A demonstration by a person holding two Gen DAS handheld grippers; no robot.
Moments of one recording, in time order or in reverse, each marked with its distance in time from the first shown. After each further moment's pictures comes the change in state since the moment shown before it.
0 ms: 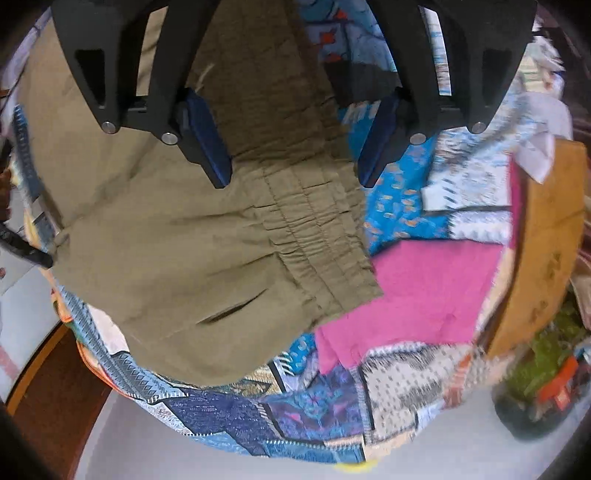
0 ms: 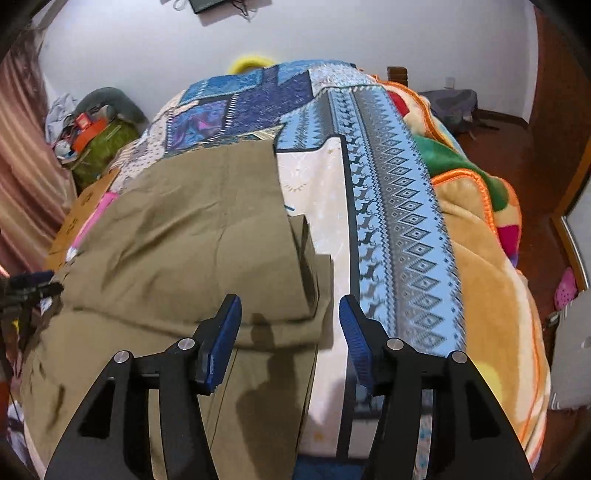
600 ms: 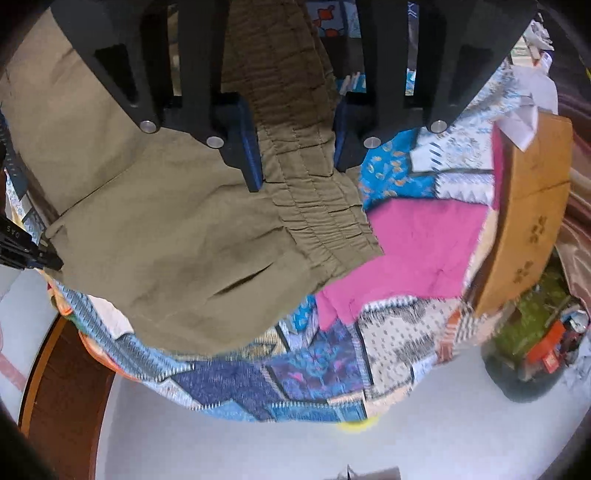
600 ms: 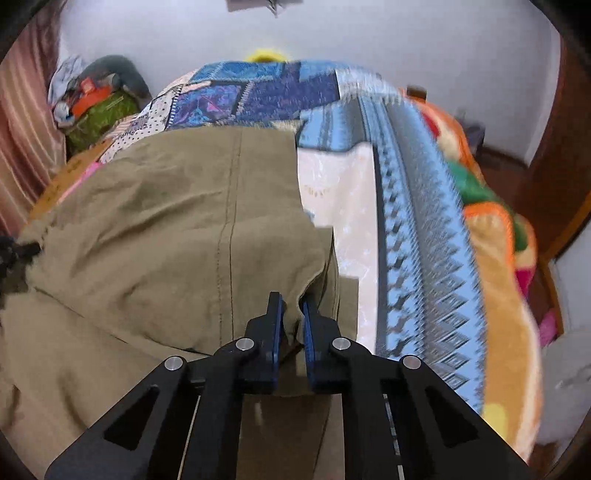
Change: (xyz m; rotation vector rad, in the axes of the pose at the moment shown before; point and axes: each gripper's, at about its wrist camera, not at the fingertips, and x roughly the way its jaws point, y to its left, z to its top) left arm -0.022 -0.018 0.000 0.084 -0.188 0.101; right arm 0.018 0.043 -0.003 -0.179 -0.049 -0.102
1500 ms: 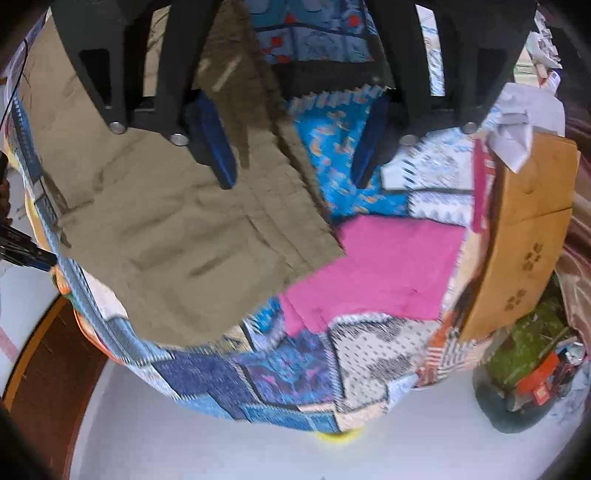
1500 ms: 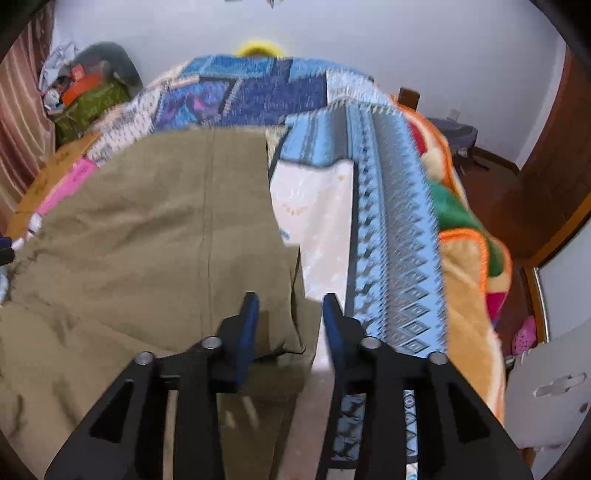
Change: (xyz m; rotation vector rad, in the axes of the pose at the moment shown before) left arm -0.014 0.052 0.001 -0.103 0.048 -0.029; right arm -0.007 -0.013 0.028 -0.010 0.059 -0.039
